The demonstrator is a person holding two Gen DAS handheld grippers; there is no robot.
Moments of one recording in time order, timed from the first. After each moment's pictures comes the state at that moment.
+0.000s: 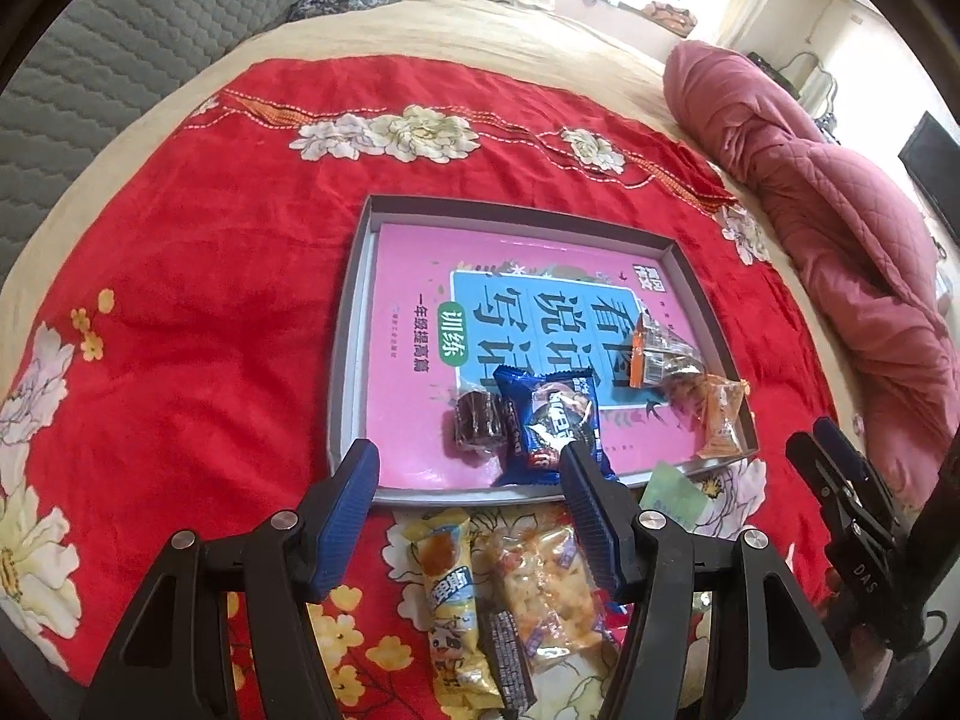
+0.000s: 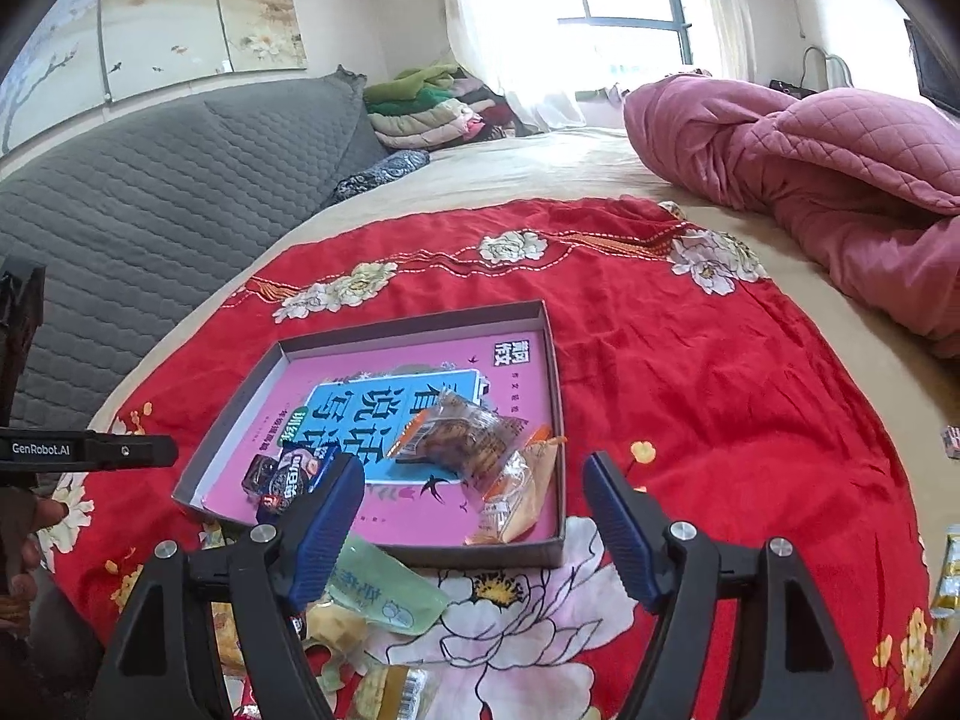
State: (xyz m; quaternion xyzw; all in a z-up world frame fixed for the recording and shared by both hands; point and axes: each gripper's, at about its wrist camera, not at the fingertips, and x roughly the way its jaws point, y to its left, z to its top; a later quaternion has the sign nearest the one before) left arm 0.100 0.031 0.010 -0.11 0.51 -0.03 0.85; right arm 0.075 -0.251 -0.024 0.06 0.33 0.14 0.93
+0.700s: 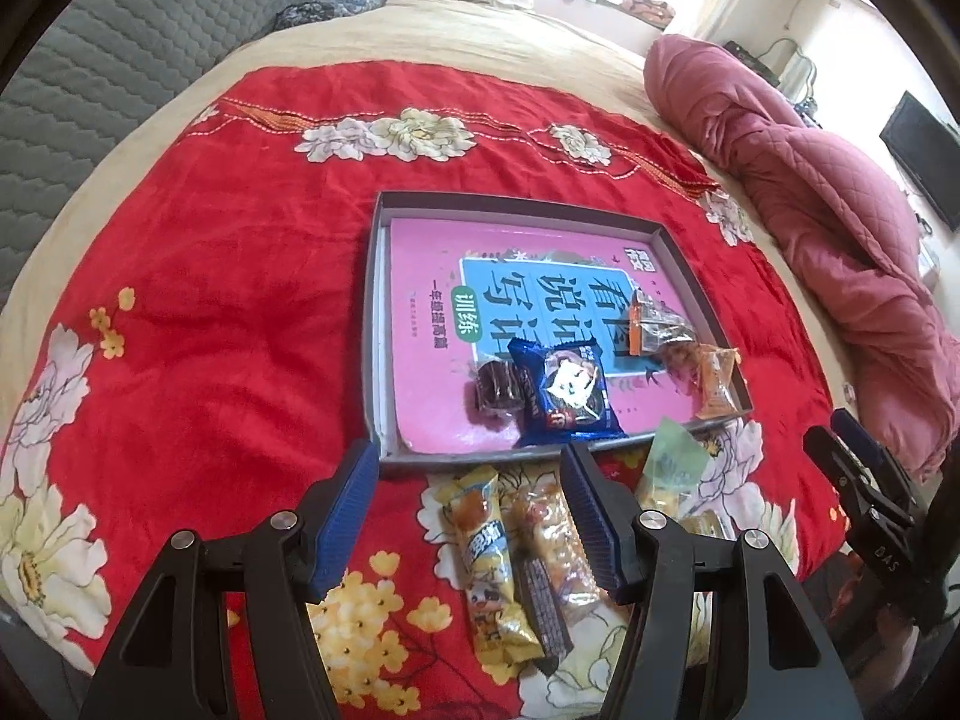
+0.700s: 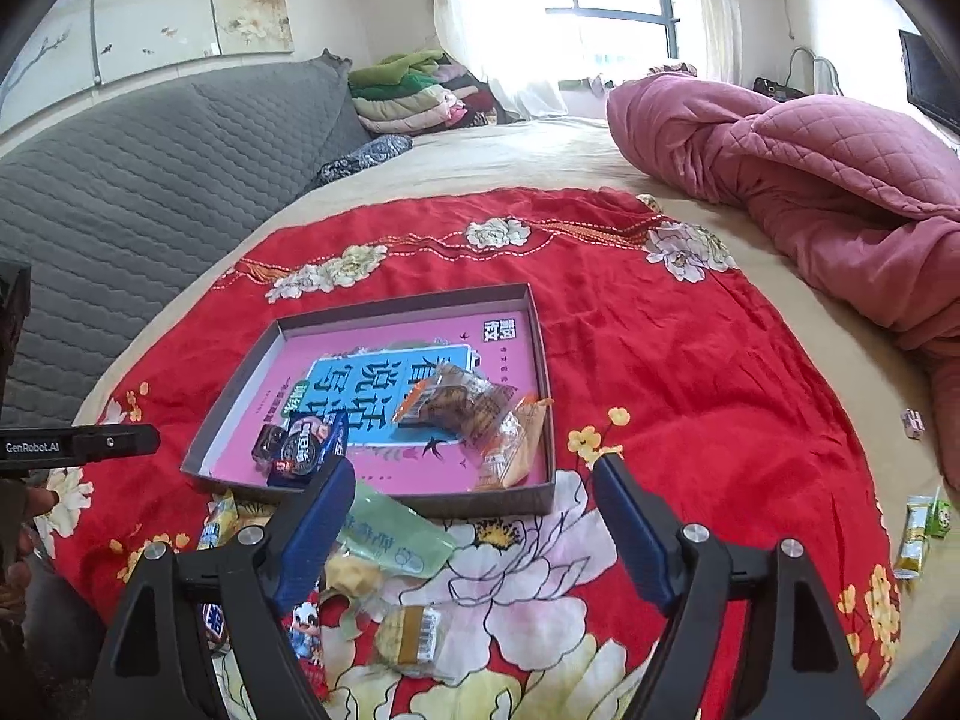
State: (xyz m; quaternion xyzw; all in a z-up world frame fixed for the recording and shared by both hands) left arm 0.075 0.049 0.018 -0.09 0.51 -0.06 0.85; right arm 0.044 -0.244 -0.007 0.04 0.35 0.11 0.93
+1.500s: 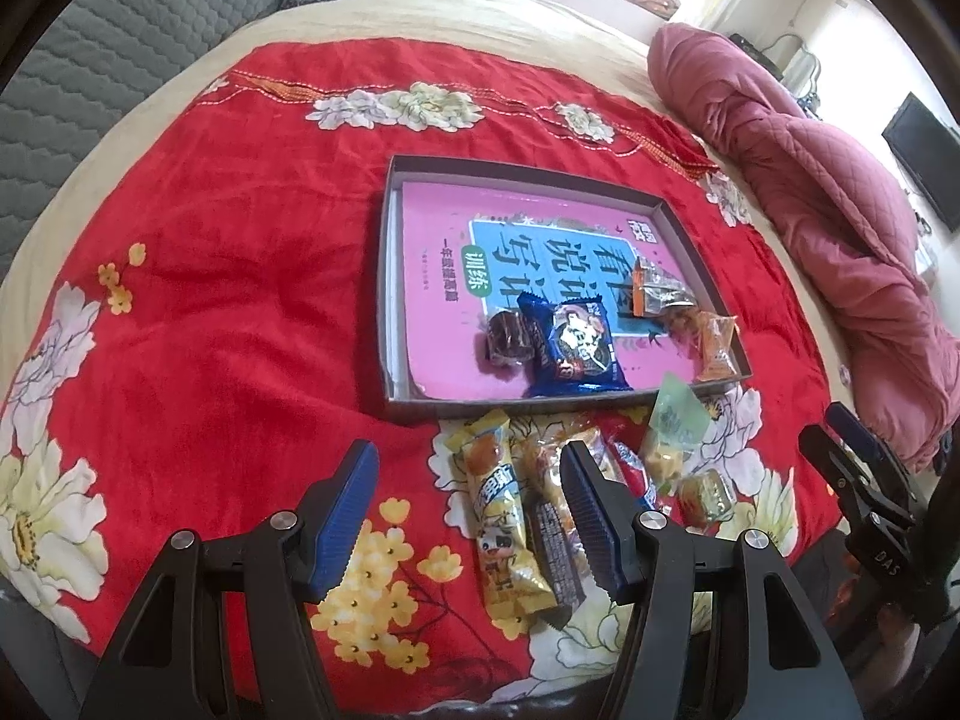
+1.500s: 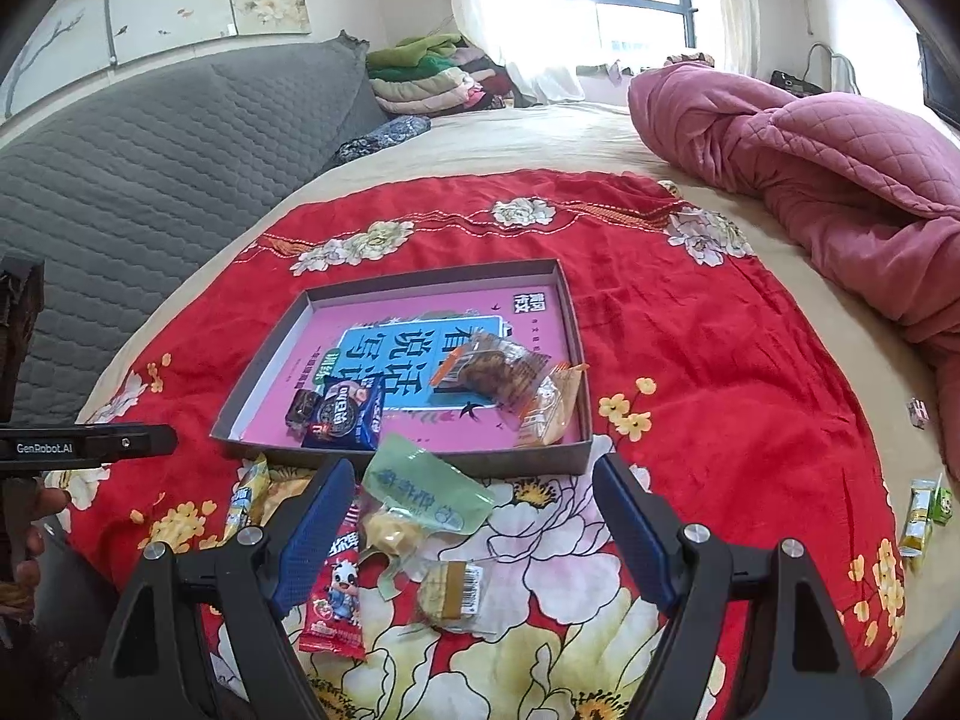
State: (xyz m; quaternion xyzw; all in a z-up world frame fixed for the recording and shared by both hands) left arm 0.053 0.059 0.011 -0.10 0.53 -0.06 0.84; right arm 0.026 -0.227 -0.007 0.03 0.37 0.13 0.92
